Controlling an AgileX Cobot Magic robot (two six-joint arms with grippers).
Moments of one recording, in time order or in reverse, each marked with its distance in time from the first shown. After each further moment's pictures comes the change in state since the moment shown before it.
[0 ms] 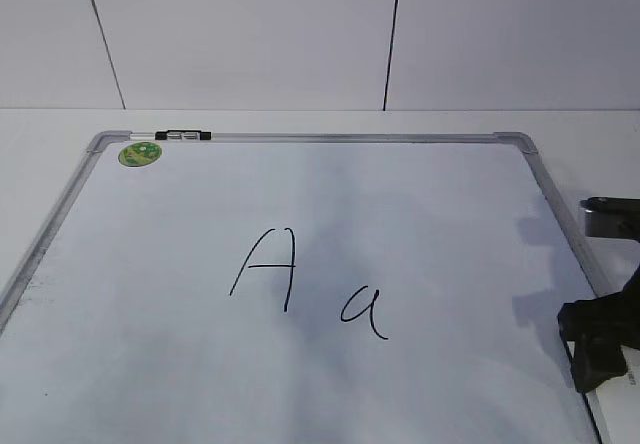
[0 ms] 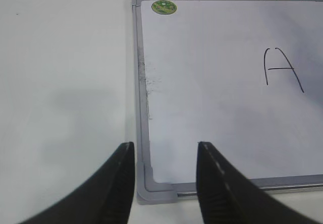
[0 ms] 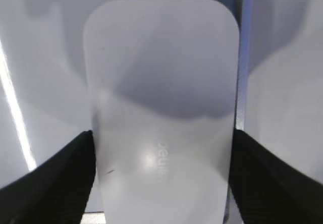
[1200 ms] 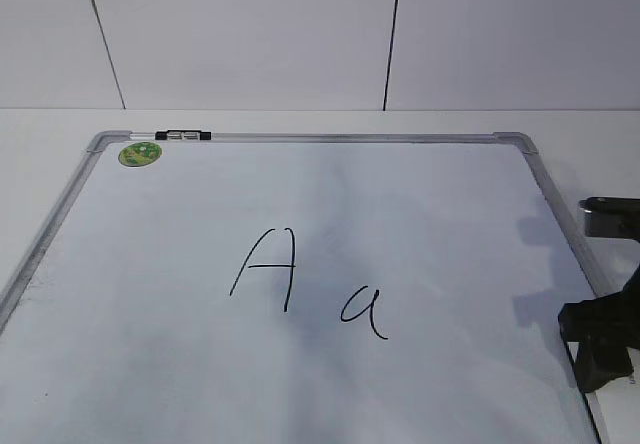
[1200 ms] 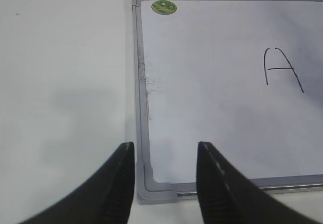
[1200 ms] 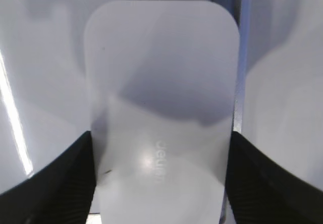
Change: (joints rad) left arm 0.000 0.000 0.000 0.000 0.000 0.000; right arm 0.000 0.002 0.000 -0.009 -0.006 0.000
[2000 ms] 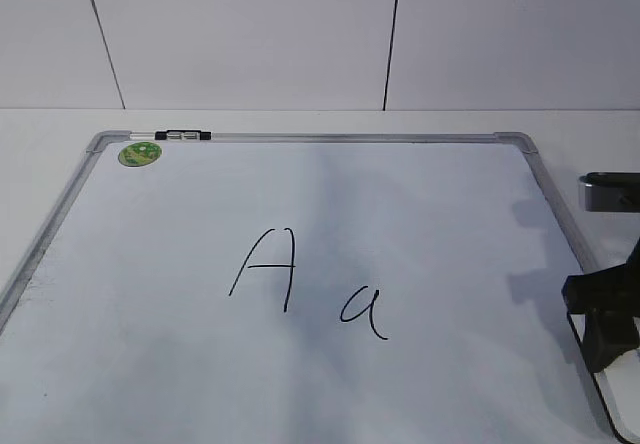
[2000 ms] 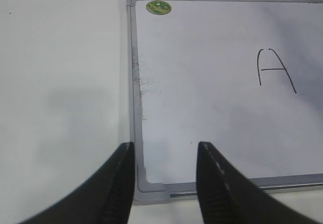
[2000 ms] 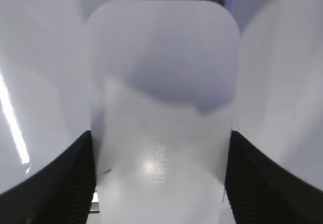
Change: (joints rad) left arm 0.000 0.000 0.000 -0.023 0.000 0.000; right arm 0.000 0.006 -0.103 -0.013 0.145 0.000
